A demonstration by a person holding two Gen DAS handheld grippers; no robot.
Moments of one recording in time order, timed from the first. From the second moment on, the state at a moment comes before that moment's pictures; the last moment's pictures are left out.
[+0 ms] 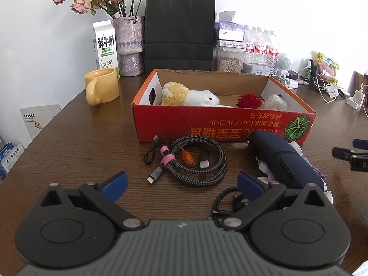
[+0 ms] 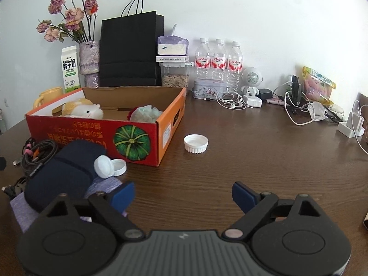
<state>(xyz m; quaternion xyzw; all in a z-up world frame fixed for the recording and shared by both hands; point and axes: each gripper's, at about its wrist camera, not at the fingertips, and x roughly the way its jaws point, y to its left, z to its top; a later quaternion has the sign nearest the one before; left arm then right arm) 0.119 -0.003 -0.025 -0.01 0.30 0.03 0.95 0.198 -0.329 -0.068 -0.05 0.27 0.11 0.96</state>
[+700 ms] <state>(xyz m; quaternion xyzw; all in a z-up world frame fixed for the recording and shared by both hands) 0.148 0.005 -0.024 -0.02 0.31 0.05 0.95 0.325 -0.323 -0.089 -0.05 0.31 0.13 0.94</state>
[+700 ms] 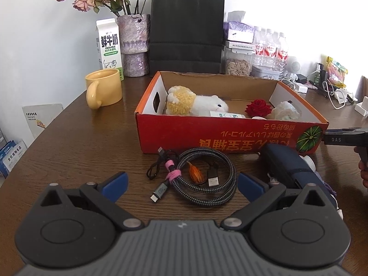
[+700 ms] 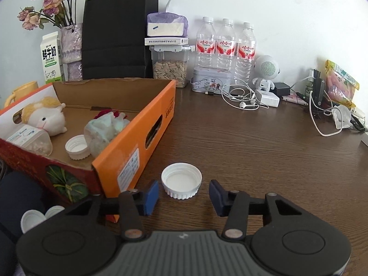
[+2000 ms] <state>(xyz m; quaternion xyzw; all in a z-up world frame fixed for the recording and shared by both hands) 0.173 0.017 -0.017 -0.03 0.30 0.06 0.95 0.261 -0.332 -0.072 -0.05 0.26 0.14 0.95</state>
